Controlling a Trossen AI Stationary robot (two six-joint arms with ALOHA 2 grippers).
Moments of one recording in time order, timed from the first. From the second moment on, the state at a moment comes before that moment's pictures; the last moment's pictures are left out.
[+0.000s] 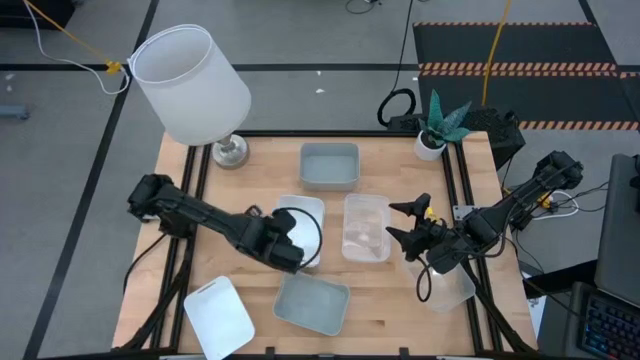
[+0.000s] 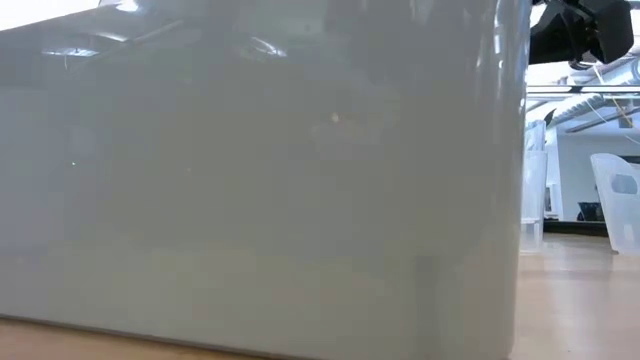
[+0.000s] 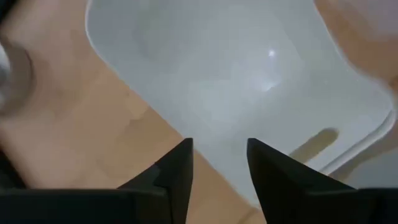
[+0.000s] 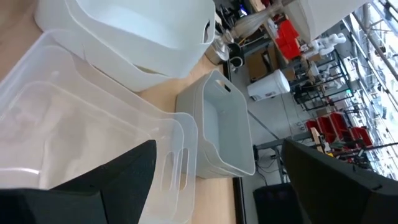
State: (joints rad) left arm -0.36 1.76 1.56 -1.33 -0.42 -1.14; right arm 0.60 1.02 0.73 -0.50 0.99 -0.25
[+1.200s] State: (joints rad) left arm -0.25 1.74 1.45 -1.33 -0.42 -1.58; right arm 0.60 1.02 0.73 -0.49 0.96 -0.26
